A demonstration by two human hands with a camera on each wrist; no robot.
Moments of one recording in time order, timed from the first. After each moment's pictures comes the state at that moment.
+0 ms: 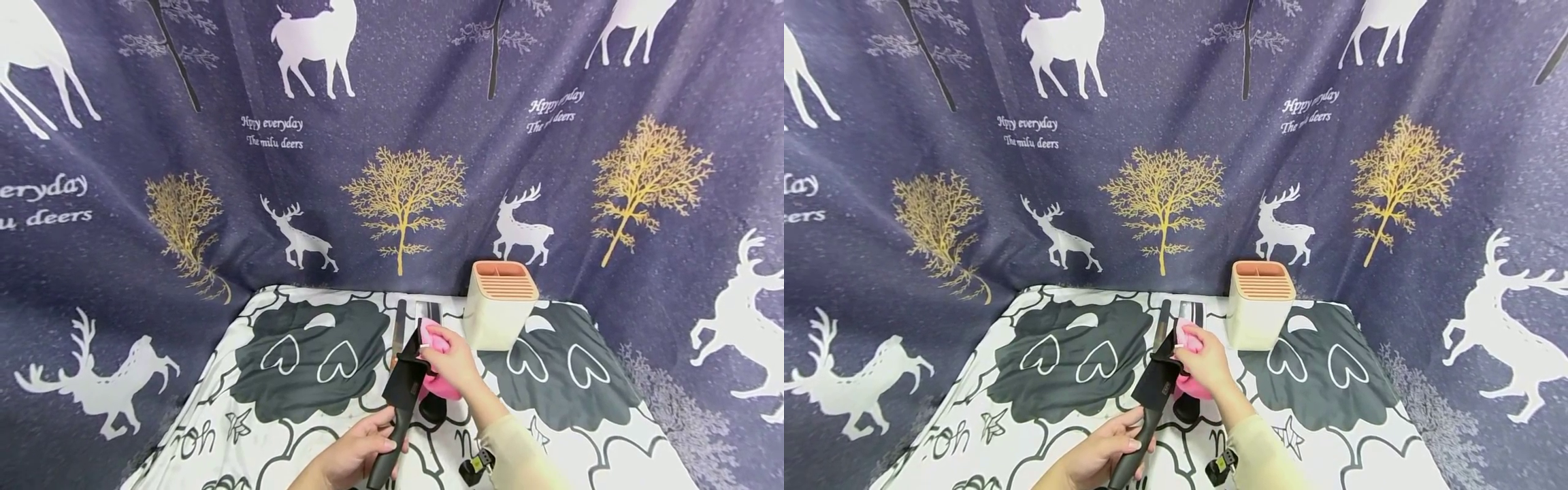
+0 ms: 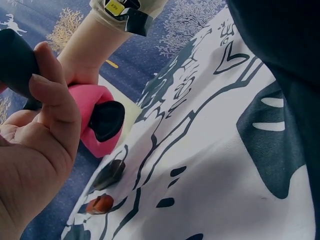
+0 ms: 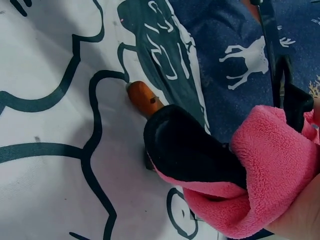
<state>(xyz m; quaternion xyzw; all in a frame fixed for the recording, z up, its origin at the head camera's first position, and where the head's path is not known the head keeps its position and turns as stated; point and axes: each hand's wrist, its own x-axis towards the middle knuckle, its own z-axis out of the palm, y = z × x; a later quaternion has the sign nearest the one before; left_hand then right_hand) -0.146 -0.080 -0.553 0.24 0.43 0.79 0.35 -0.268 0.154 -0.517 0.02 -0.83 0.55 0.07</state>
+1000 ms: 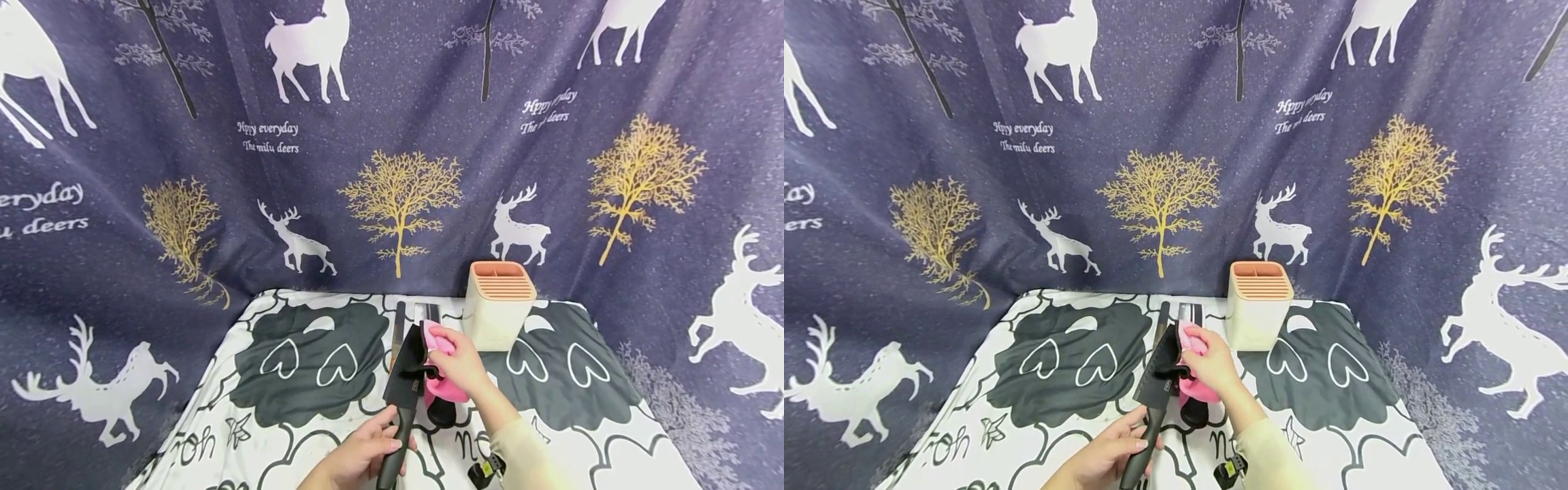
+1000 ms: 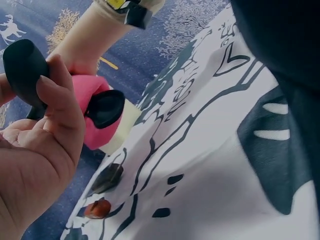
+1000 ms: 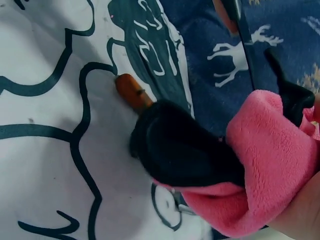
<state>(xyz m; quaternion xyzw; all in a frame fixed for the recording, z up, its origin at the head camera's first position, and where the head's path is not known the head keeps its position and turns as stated) -0.149 -0.071 -0.559 0.24 0.44 0.79 0.35 -0.260 0.170 -0.506 0.08 -0.84 0.53 0.09</state>
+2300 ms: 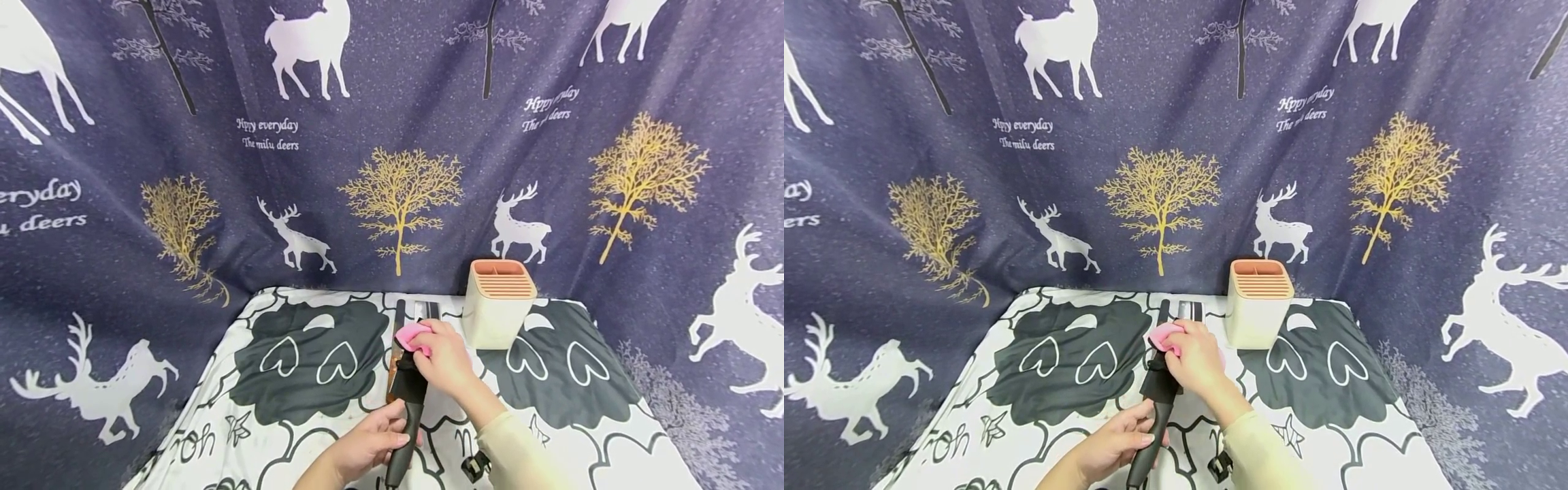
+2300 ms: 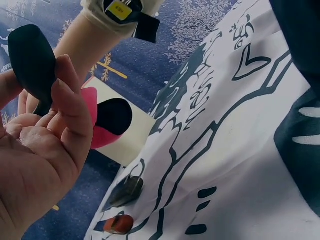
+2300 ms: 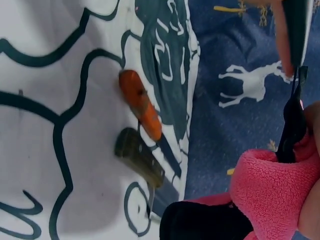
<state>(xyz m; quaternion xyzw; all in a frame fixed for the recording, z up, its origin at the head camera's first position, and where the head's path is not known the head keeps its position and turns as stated) -0.157 -0.062 -0.539 0.25 0.49 0.76 0.35 -0.256 0.144 -0.488 0.26 -0.89 0.25 0.29</state>
